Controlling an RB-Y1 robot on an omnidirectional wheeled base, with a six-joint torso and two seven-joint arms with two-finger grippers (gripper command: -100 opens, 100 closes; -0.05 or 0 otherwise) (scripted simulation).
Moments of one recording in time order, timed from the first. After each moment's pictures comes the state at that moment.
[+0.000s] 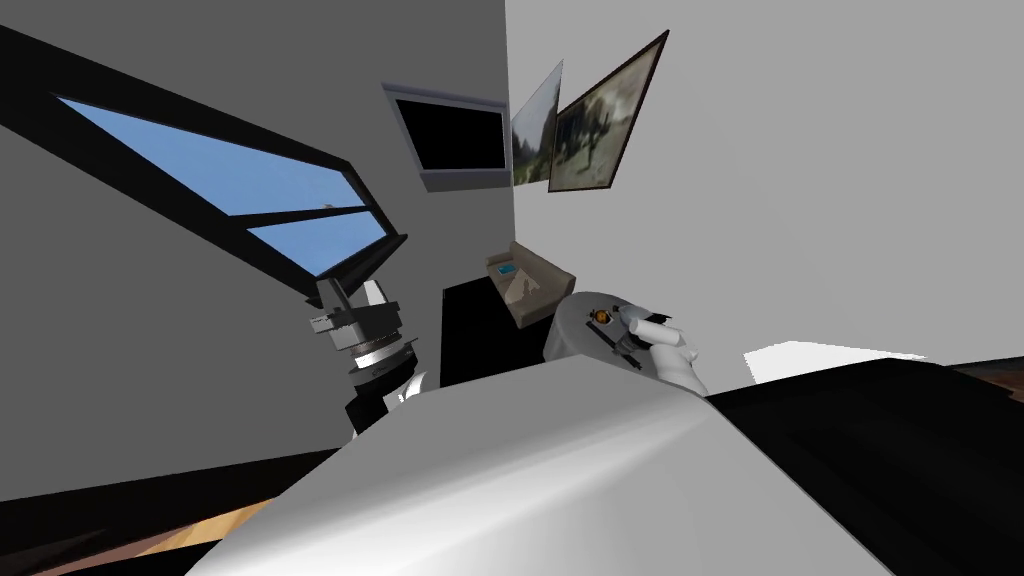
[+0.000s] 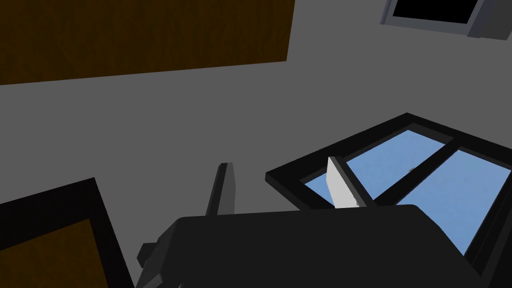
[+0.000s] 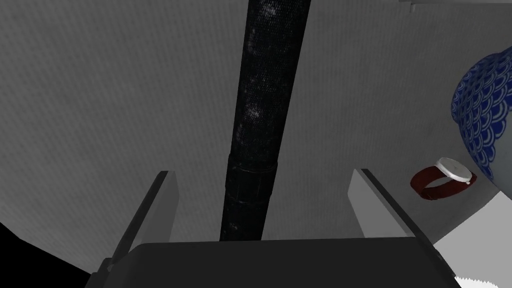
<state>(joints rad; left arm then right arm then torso) 0.49 -0.03 -0.03 -2.39 0.09 -0.54 -0.01 0.07 -0.46 -0.64 -1.22 -0.35 1.20 -0.44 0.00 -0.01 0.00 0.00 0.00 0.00</state>
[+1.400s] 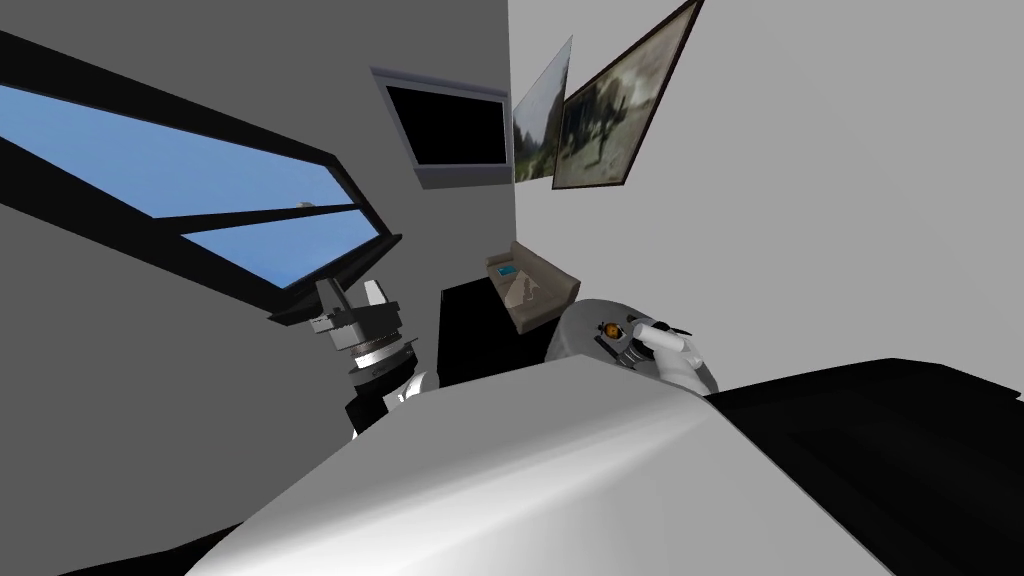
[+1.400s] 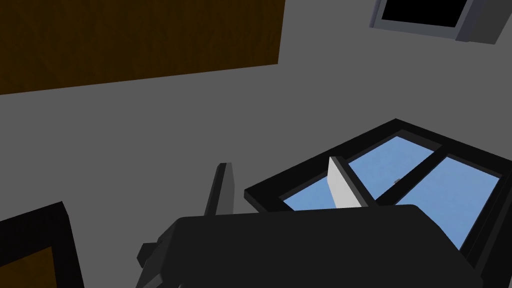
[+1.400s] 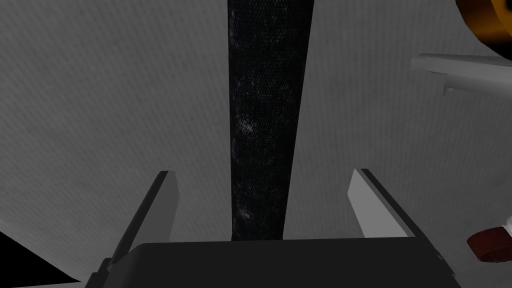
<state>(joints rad) 0.49 -0.03 -0.03 -2.39 0.09 -0.54 -0.01 0.06 -0.48 -0.68 -1.07 -0.37 1.31 -0.49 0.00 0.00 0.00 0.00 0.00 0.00</state>
